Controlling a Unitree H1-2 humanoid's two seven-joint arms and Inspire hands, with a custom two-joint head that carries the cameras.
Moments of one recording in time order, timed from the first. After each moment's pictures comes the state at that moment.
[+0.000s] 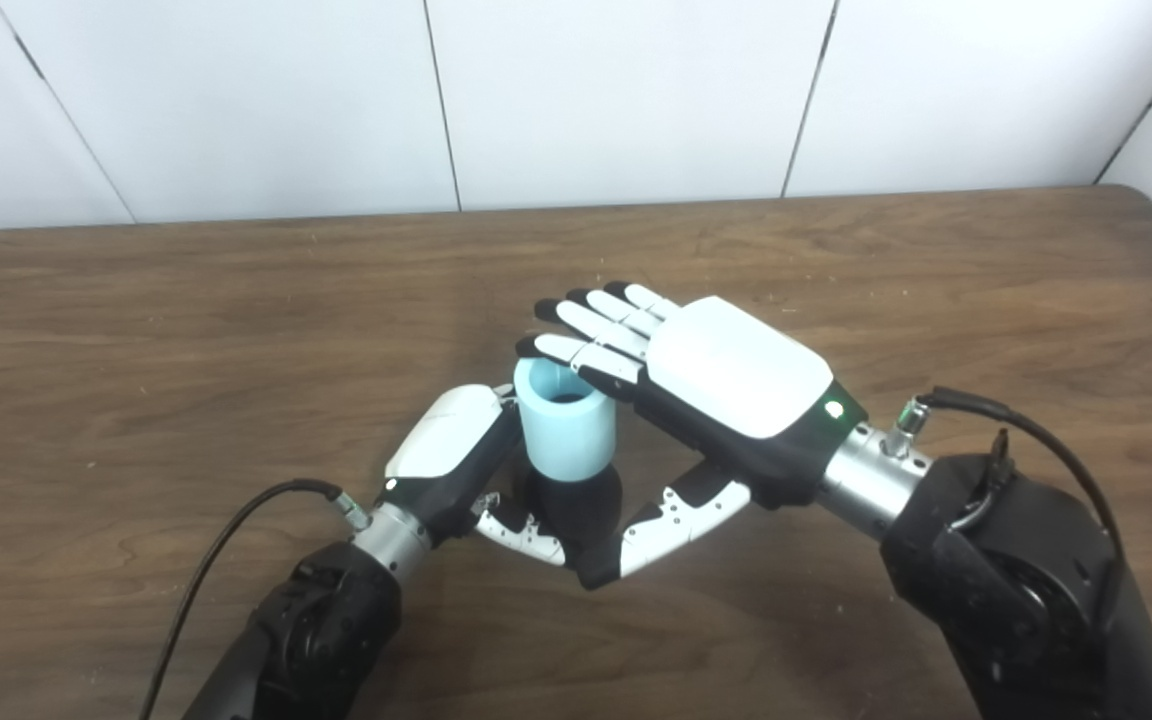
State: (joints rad) left arm -0.17 0.13 -0.50 -0.22 0.79 0.22 -0.28; right arm -0.23 -0.44 0.17 -0.78 -0.66 0.09 0.76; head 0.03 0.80
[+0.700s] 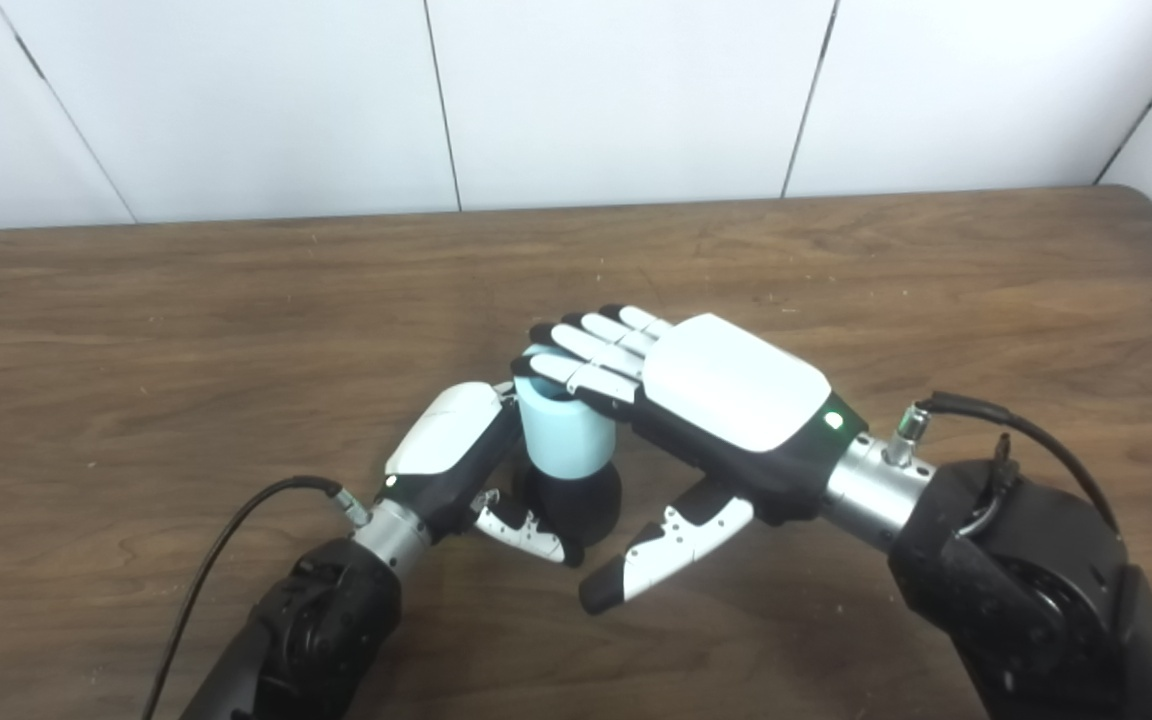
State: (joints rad) left arm -0.19 0.14 -0.49 -0.21 0.79 0.22 -0.28; right arm -0.24 -0.45 0.17 -0.82 -0.61 0.14 0.82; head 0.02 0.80
